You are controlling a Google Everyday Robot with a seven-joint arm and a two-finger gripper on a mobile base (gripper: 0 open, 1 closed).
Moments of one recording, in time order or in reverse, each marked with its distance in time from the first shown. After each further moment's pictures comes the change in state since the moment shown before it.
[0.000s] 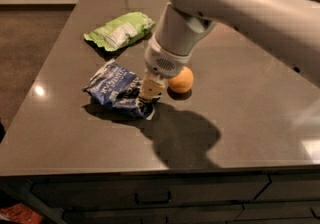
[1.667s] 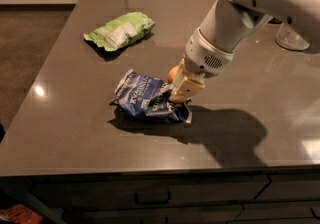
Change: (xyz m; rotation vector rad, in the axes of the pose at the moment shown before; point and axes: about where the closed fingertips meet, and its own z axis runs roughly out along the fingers) arm 0.064 0.005 -0.037 -0.119 -0.053 -0.106
